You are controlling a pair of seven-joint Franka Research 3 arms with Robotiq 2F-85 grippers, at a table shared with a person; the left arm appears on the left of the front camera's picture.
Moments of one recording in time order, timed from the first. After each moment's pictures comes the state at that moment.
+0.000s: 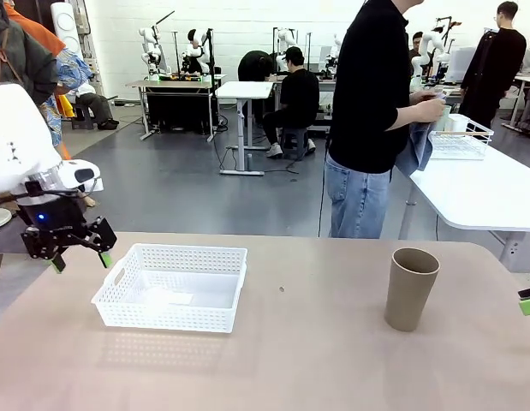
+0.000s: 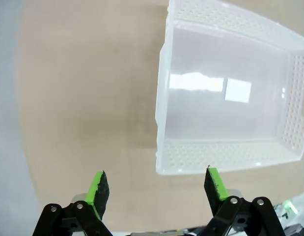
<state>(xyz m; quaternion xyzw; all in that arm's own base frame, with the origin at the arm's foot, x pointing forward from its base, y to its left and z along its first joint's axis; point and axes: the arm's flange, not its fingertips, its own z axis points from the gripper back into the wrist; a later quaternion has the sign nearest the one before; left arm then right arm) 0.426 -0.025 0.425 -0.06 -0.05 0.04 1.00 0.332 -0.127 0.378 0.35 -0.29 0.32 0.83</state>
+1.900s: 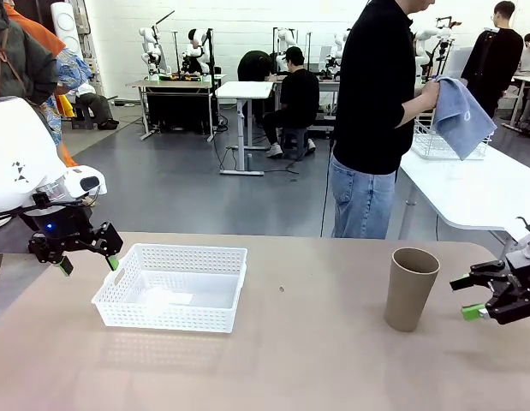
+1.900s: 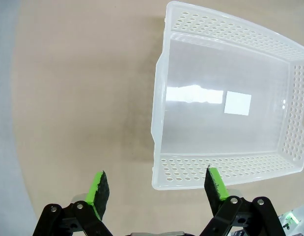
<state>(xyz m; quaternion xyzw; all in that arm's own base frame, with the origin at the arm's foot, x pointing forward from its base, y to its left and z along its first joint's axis) 0.425 -0.030 0.416 -0.06 -0.08 0.04 0.99 0.424 -0.078 0.313 0.32 -0.37 0.53 0.69</state>
